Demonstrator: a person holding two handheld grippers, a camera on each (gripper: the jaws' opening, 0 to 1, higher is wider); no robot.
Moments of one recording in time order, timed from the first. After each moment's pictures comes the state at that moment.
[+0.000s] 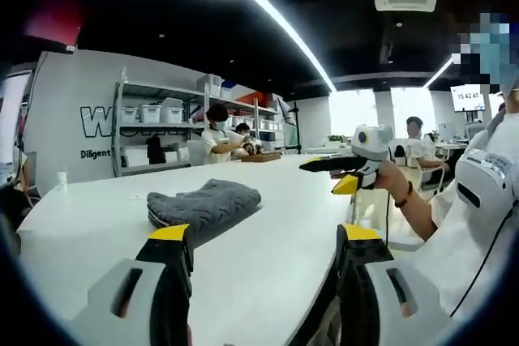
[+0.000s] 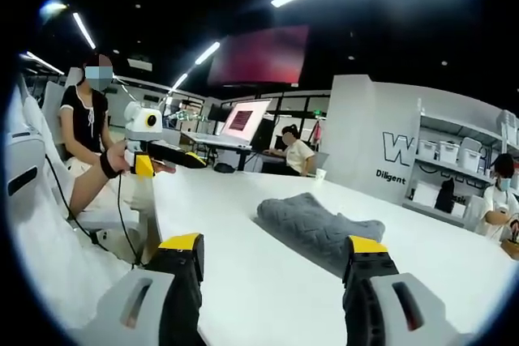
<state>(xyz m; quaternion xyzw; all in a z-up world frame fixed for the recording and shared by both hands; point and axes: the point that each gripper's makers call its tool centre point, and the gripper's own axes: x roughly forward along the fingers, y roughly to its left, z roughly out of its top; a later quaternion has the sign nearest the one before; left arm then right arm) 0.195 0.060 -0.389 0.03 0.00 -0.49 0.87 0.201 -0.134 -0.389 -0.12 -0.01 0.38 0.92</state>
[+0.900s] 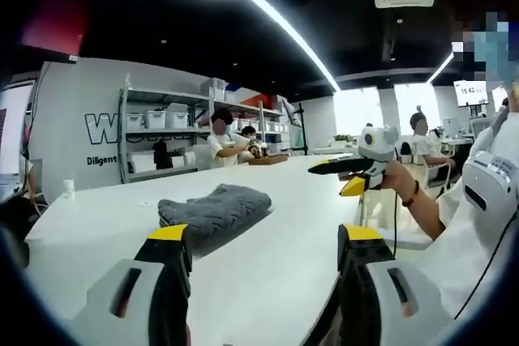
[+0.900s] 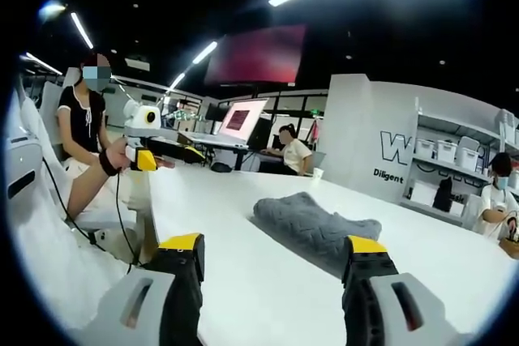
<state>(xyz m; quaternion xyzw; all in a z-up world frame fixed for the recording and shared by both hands) 0.206 0.068 -0.381 0.03 -0.01 -0.47 0.88 0.205 -0.138 -0.390 -0.12 -0.01 0.37 0.92</state>
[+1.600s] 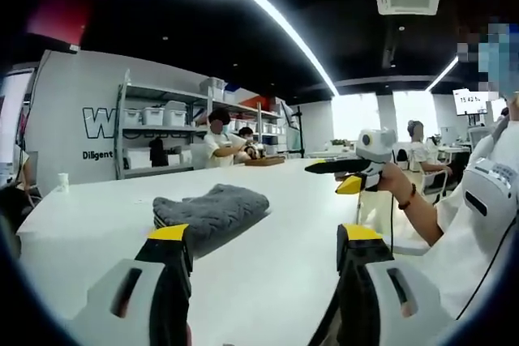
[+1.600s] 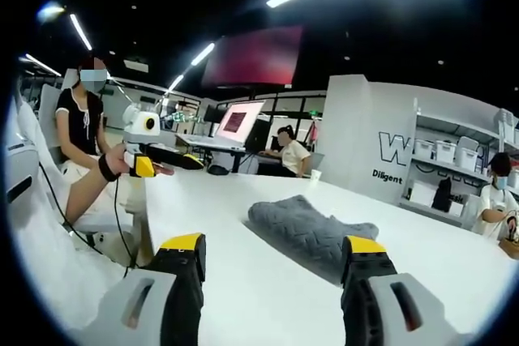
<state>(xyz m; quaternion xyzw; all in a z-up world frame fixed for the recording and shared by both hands) 0.217 0.065 -0.383 0.01 0.00 -0.48 0.88 0.215 -0.142 -0.382 -0.12 -0.01 0.37 0.92</state>
